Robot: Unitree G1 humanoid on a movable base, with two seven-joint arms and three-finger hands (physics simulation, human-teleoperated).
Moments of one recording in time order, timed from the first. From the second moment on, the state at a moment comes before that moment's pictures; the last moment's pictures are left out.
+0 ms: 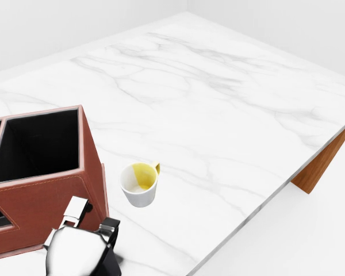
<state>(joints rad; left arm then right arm) 0.08 0.20 -0.19 0.22 1.52 -0.09 0.52 0.44 0.05 -1.52 -0.46 0.65 0.09 0.67</state>
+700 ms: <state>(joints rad) 0.08 0.23 -0.21 0.21 1.56 -0.09 0.52 0.44 0.05 -1.51 -0.45 0.63 0.09 0.66</state>
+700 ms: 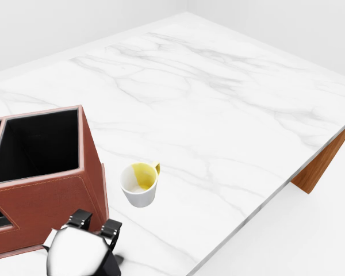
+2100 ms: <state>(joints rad) 0.34 0.17 -0.21 -0.44 1.48 -0.09 0.44 0.44 0.05 -1.50 -0.43 0.62 0.09 0.66</state>
